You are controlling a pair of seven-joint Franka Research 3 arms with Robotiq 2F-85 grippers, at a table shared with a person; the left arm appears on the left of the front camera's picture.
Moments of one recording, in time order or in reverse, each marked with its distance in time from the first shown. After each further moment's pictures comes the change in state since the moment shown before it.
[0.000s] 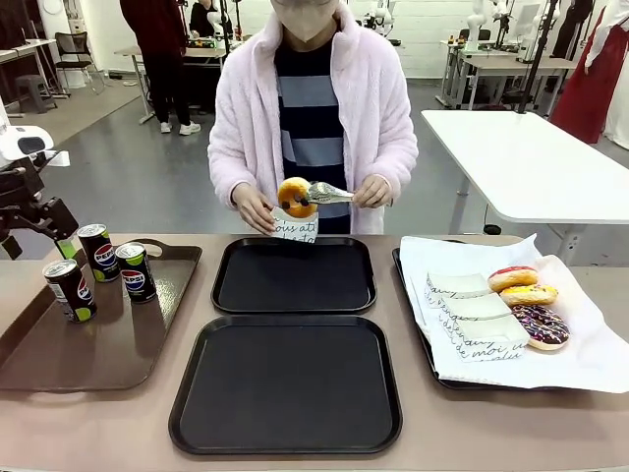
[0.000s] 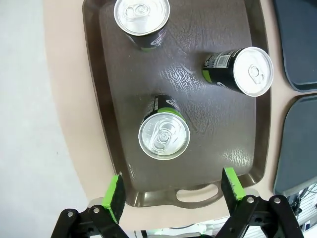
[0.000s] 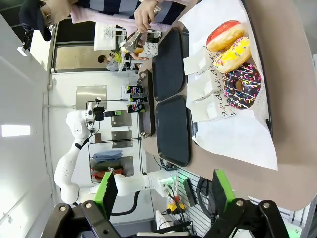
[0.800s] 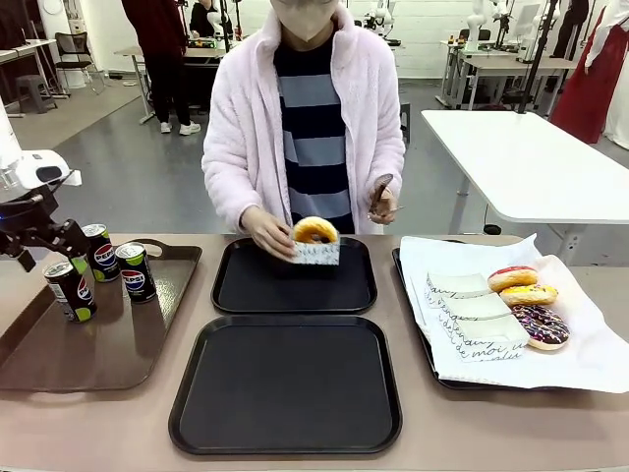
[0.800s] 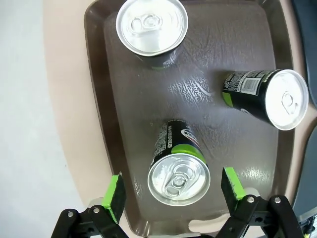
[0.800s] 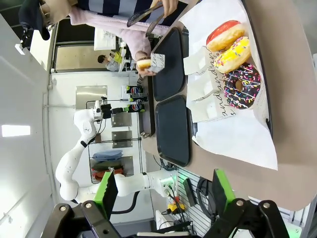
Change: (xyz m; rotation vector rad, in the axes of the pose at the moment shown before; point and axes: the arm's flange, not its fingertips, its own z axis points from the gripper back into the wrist) left arm 0.008 0.002 -0.051 0.061 -0.063 -0.012; right arm 0.000 0.000 0.000 0.000 0.000 0.000
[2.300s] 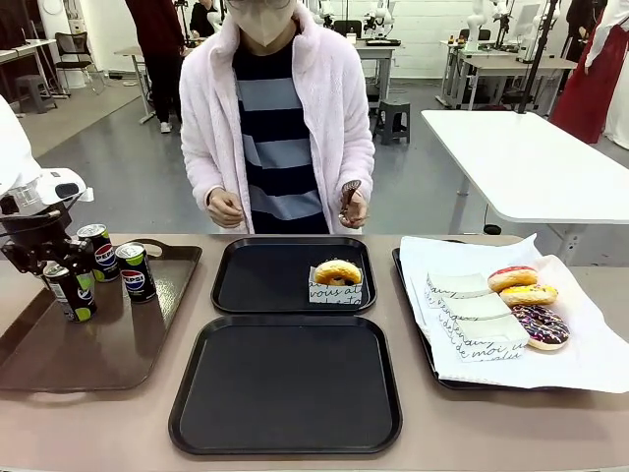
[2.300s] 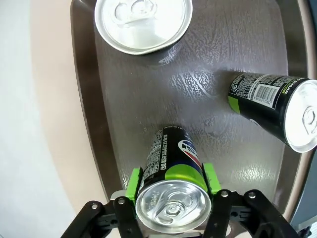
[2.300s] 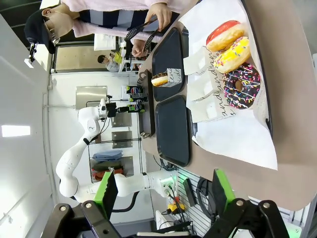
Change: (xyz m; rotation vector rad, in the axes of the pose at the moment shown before) left arm 0.005 -0.007 -0.028 0.004 0.038 0.033; right arm 0.000 0.000 0.000 0.000 -0.001 0.000
